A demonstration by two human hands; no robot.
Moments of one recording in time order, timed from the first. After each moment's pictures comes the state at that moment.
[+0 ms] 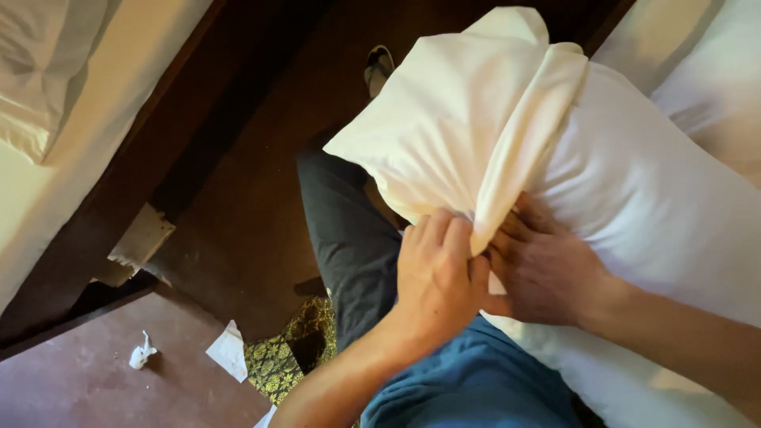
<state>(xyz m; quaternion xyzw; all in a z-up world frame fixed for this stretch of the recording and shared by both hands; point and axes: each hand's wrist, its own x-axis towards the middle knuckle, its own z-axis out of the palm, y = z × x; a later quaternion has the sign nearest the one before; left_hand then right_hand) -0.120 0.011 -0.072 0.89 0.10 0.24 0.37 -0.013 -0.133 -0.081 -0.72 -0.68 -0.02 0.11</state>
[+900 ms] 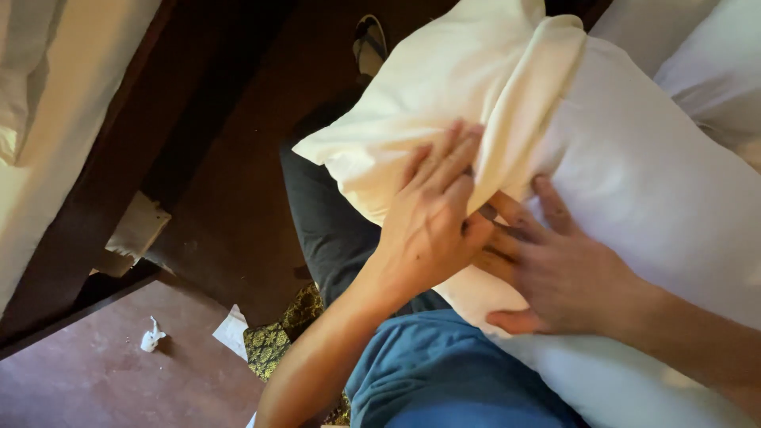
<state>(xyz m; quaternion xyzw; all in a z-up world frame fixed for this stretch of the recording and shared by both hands) -0.071 0.037 -0.060 0.91 0.00 0.14 0.38 0.001 -0.168 -0.080 -0.73 -0.68 0.10 0.08</state>
